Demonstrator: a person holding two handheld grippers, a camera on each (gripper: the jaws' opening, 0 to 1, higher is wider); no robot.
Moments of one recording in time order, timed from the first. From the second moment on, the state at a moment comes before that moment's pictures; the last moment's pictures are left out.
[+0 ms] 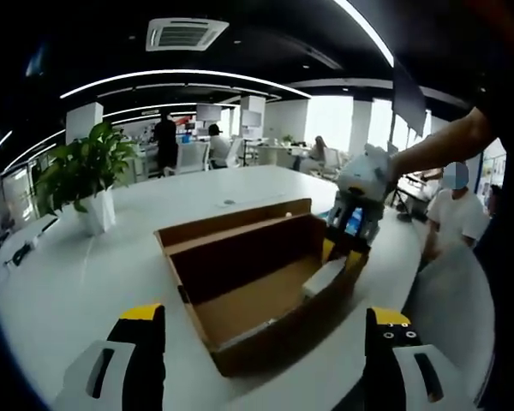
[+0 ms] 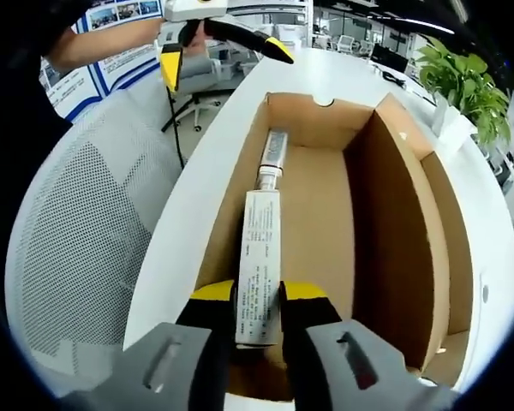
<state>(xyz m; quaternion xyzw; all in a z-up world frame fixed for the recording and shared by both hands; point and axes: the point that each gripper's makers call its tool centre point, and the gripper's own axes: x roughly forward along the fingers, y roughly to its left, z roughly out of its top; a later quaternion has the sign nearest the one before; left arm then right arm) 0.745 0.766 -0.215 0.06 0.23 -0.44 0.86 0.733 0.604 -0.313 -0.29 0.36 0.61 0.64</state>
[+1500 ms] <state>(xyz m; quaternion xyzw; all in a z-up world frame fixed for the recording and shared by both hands) 0.739 0.751 -0.190 0.06 0.21 -0.45 0.87 0.740 0.585 -0.197 -0.29 0.29 0.60 0.69</state>
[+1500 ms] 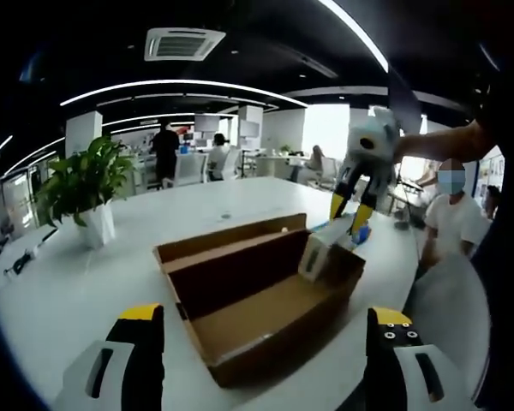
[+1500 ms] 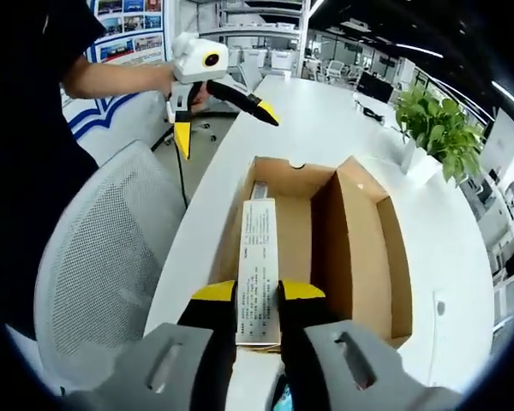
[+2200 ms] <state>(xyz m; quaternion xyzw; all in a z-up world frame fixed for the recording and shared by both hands) 0.748 0.748 -0.179 0.06 0.20 -0.45 0.87 0.746 0.513 -0.150 -0.31 0.28 0.57 0.71</state>
